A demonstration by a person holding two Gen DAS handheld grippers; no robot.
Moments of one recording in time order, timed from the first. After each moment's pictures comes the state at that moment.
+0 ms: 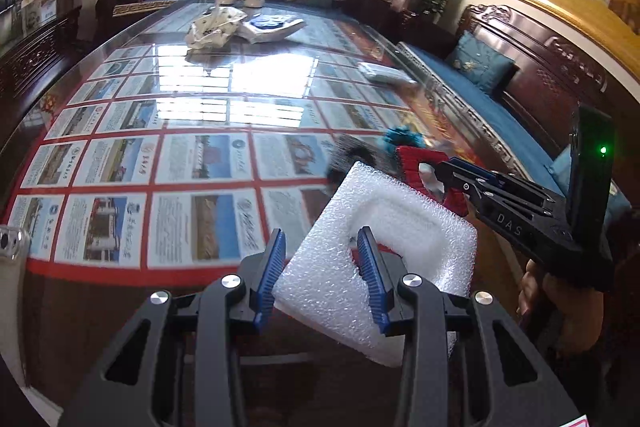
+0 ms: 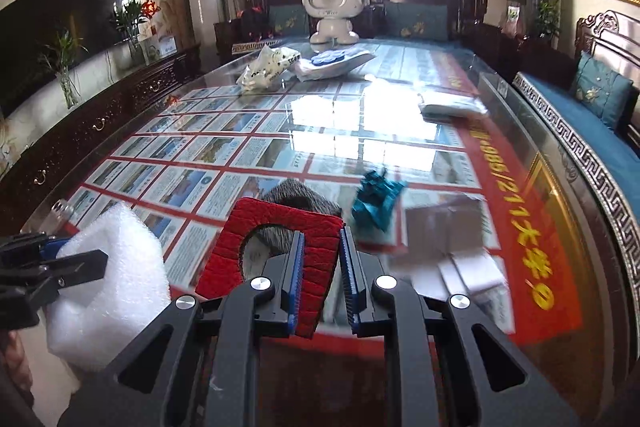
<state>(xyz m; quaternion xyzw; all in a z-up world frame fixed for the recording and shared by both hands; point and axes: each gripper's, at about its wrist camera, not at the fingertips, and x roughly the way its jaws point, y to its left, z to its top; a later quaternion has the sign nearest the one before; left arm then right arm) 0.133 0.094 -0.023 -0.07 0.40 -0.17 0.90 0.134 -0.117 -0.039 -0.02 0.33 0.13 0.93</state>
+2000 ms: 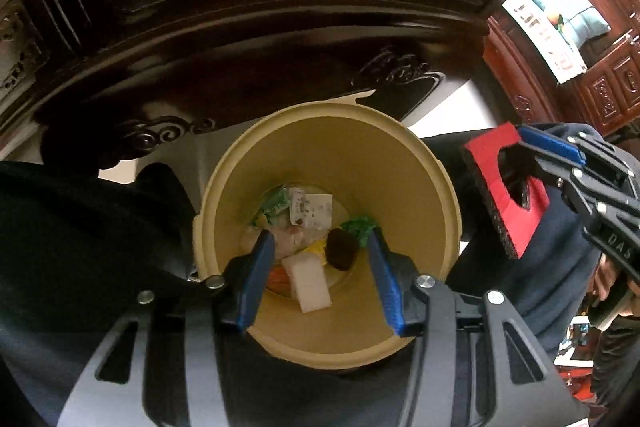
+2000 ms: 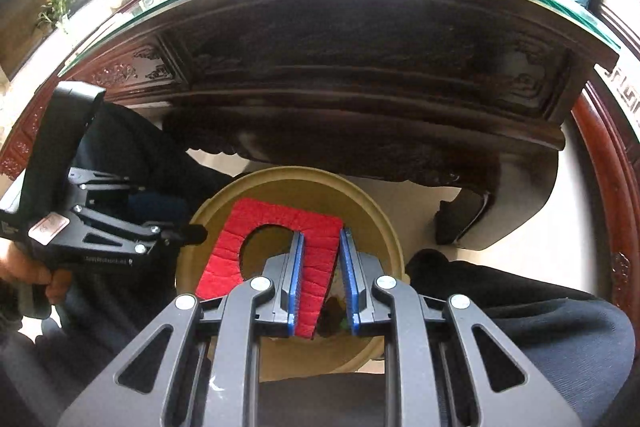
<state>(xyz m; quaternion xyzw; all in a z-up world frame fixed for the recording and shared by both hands) -0.093 -0.021 -0.234 0.05 0.60 -0.27 0.75 -0.183 -0.196 -0.190 0.01 0.49 0.12 0.87</state>
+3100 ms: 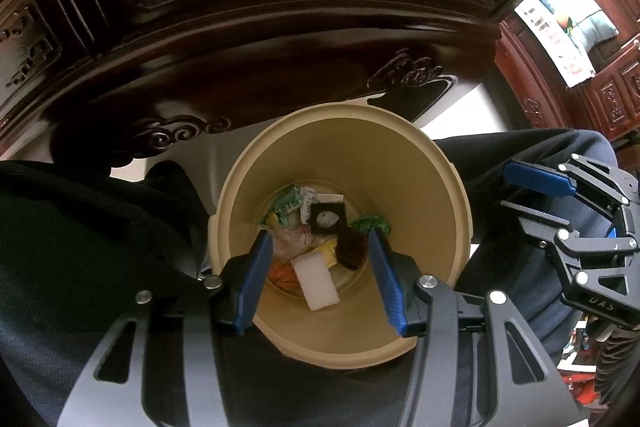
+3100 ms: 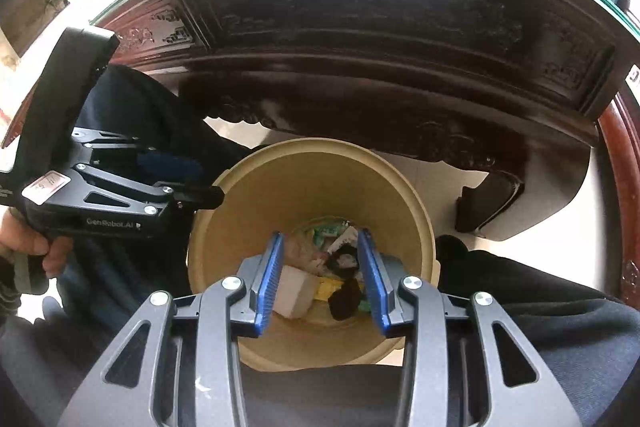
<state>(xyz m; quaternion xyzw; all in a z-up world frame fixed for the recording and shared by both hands) -0.087 -0.018 -0.235 0.05 0.60 -0.26 0.76 -0.180 -0.175 -0.208 0.00 0.52 0.15 0.84</state>
